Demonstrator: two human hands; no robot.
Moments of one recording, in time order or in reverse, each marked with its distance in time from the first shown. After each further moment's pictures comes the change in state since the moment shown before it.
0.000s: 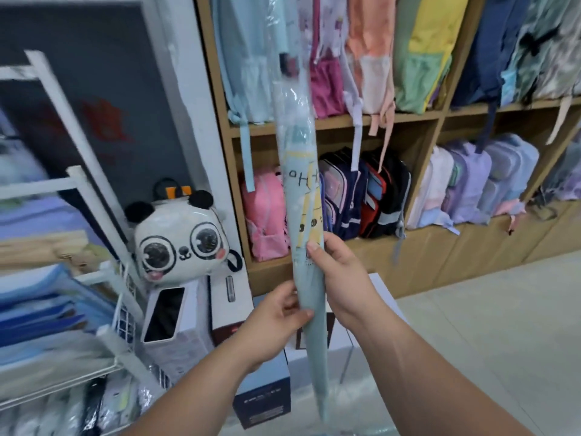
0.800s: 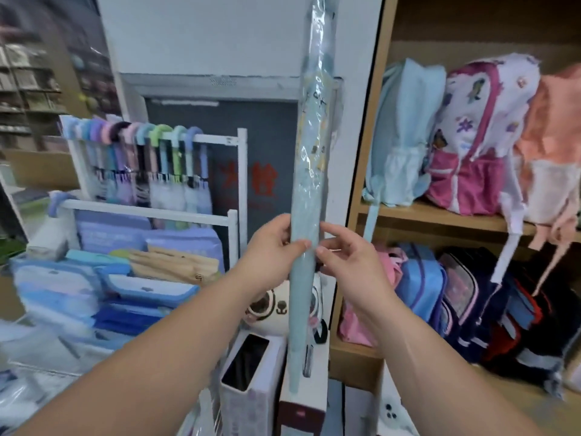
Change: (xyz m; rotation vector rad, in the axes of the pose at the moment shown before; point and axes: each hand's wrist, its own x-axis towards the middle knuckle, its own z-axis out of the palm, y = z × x) left_hand 0.006 0.142 -0.197 0.151 0.656 0.332; right_hand 0.131 -0.041 0.164 -0.299 -0.415 -0.291
